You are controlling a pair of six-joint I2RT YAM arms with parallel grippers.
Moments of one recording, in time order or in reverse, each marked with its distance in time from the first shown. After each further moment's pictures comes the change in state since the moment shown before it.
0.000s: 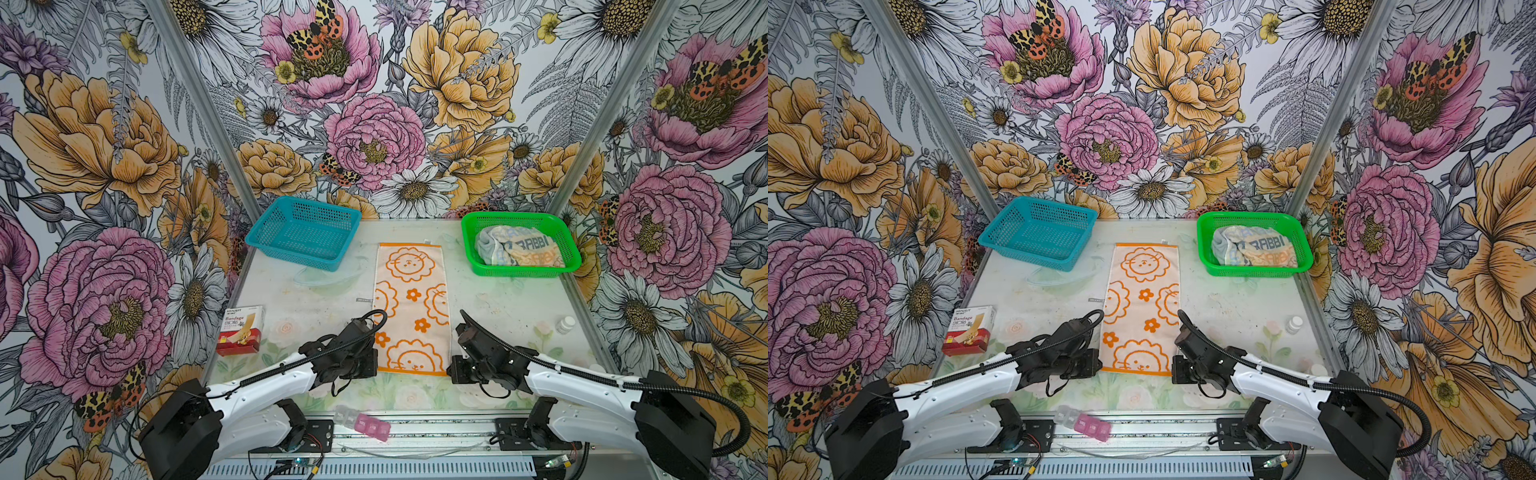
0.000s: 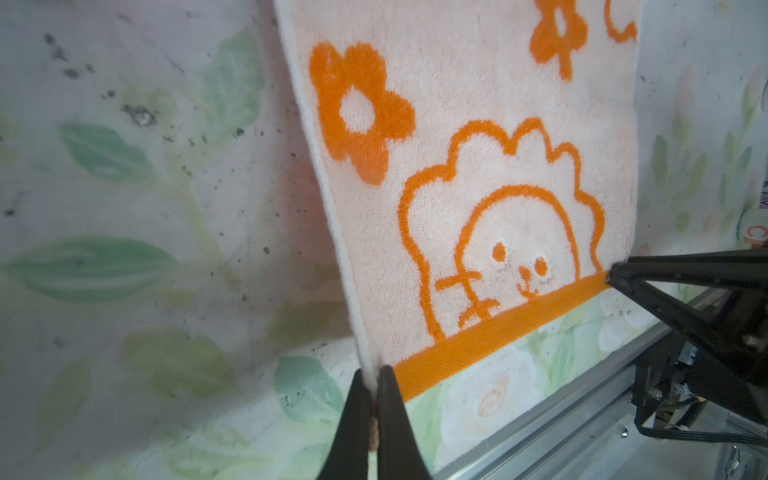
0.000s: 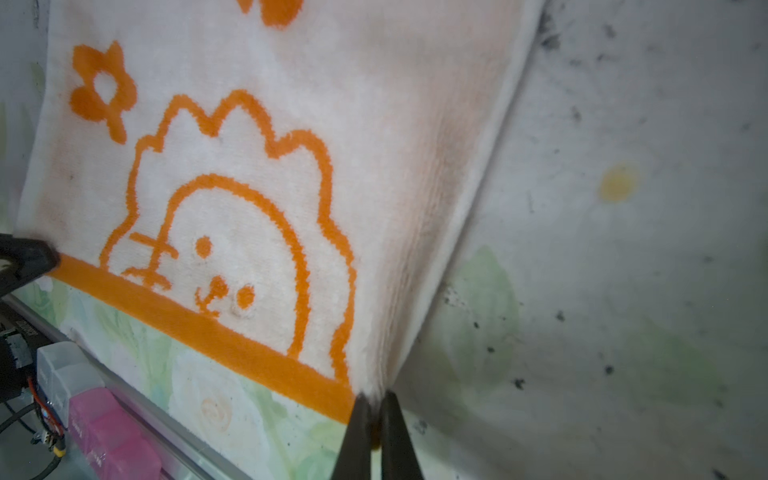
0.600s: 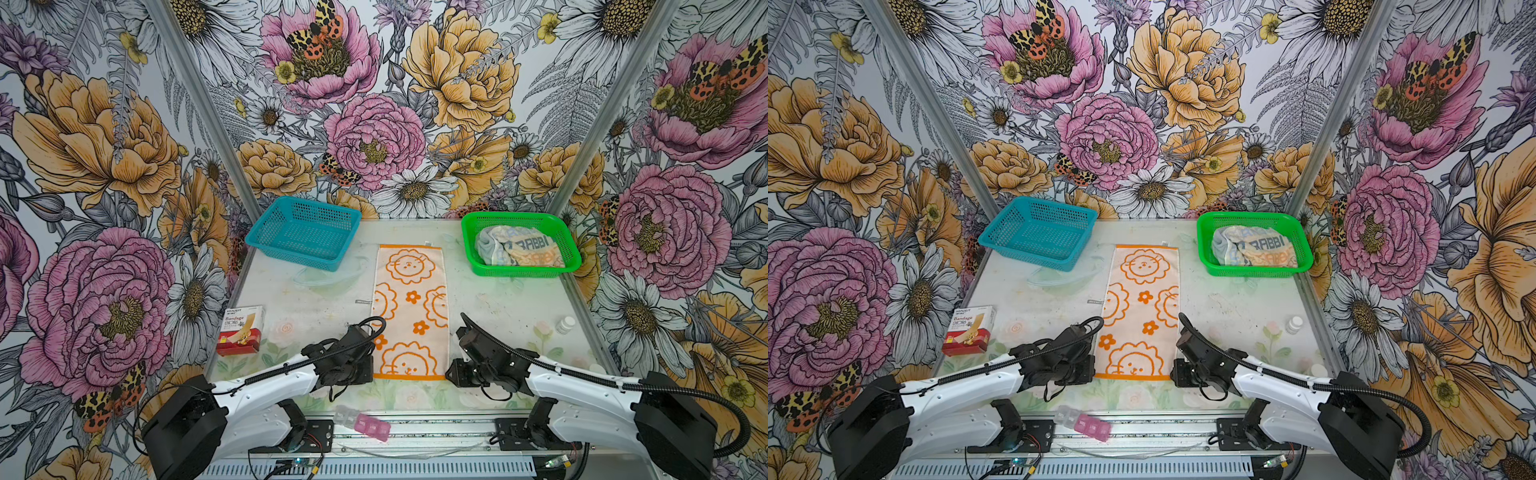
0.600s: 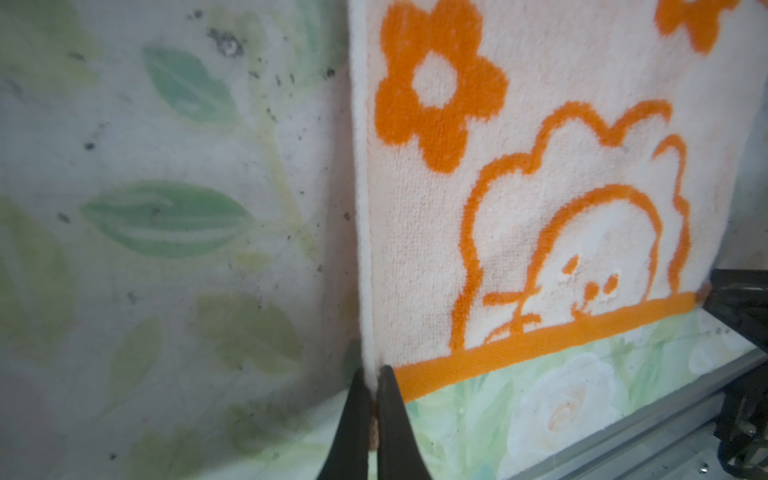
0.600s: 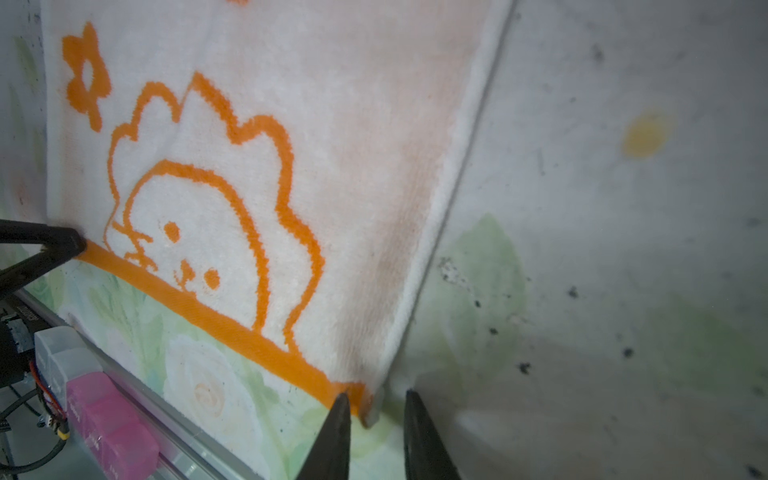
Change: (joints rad) left arm -0.023 0.047 -0.024 -0.045 -0.056 -0.018; right arm 0.000 0.018 -0.018 0.014 -0.033 0.004
